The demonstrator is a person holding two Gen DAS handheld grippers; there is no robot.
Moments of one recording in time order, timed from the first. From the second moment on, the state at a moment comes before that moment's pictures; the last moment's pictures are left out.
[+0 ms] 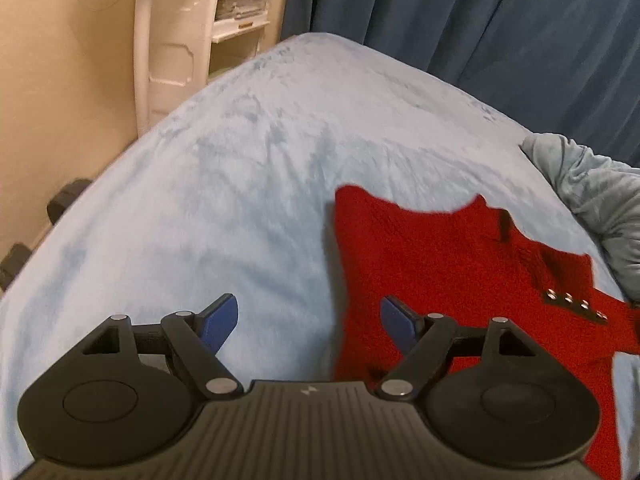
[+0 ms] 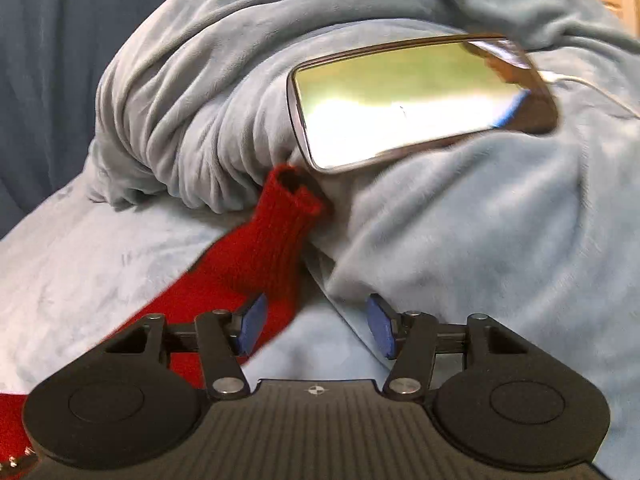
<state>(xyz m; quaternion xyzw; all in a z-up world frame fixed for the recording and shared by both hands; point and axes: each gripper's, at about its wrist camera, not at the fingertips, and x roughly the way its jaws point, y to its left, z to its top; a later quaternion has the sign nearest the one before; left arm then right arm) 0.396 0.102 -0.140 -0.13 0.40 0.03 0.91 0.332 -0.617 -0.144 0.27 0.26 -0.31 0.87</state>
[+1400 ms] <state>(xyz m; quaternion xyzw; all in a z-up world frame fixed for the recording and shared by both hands) 0.327 0.150 -0.121 -0.20 0.42 0.08 0.88 0.361 -0.186 -0.045 -0.16 0.19 0.16 0.96</state>
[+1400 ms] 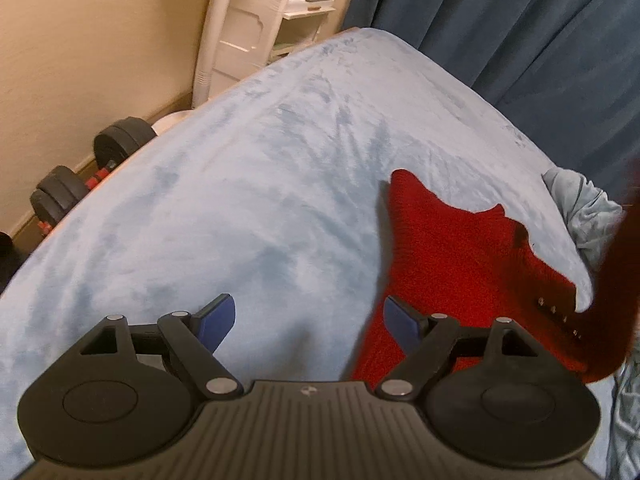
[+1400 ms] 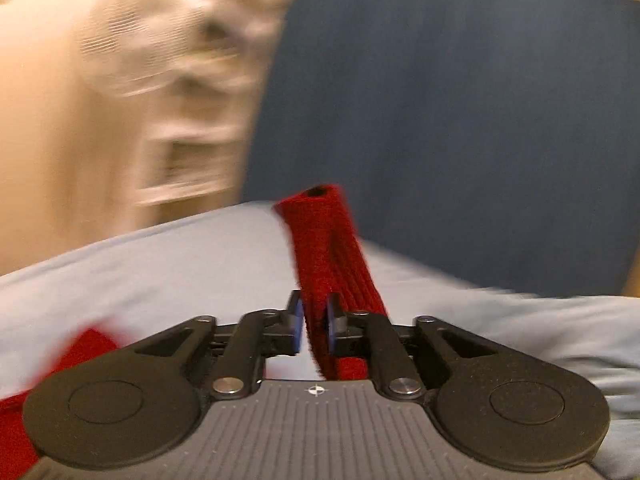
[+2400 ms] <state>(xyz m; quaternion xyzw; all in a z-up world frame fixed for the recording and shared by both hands) 0.094 0.038 -0.068 0.03 0.47 -0.03 0.88 0.015 -0.254 -0.037 -0.05 0.34 -0.02 0.94</state>
